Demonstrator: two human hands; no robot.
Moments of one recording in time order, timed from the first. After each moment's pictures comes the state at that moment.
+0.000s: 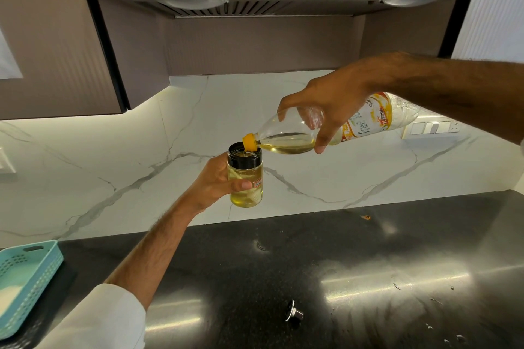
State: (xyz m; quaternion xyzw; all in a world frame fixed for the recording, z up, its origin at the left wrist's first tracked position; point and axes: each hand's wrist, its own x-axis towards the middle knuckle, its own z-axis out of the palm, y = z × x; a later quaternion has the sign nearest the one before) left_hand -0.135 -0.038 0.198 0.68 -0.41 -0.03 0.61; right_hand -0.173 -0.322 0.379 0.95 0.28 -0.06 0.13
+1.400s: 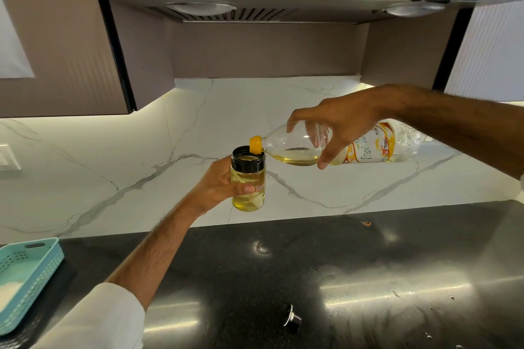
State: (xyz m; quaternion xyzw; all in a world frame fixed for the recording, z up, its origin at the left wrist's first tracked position) left_hand -0.137 -0.038 0.197 0.67 -0.41 -0.05 0.61; right_hand -0.198 -0.320 0.368 0.97 0.24 -0.08 0.06
